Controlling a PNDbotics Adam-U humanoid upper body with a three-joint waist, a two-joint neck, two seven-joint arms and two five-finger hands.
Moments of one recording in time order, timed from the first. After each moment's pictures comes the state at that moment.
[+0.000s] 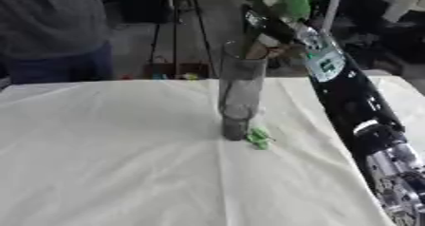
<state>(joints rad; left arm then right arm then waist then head) -0.09 0.43 0.00 -1.91 0.12 -0.21 0.07 -1.13 -0.28 -0.15 -0.74 0.69 -0.54 0.28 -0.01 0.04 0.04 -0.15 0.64</state>
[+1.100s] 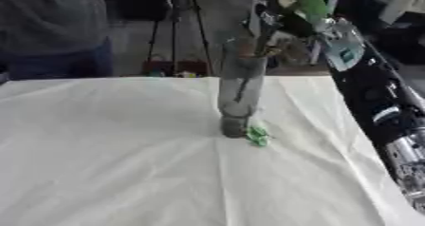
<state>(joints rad) -0.08 0.44 0.00 -1.90 0.11 -0.20 0.07 -1.14 -0.38 -0.10 -0.67 0.66 -0.65 0.35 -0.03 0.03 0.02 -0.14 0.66</state>
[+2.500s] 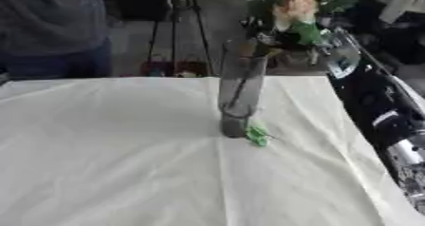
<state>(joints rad) -0.08 0.44 0.00 -1.90 0.11 -0.21 0.07 -1.13 -0.37 -0.06 -0.63 0.71 -0.70 0.44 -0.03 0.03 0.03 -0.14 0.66</state>
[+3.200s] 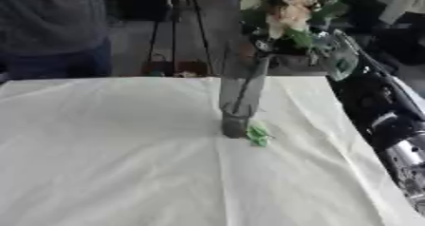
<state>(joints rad) -0.08 0.44 0.00 -1.90 0.11 -0.20 0.07 -1.13 -0.37 -0.06 -0.63 0.75 -0.66 0.49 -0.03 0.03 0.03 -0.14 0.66</state>
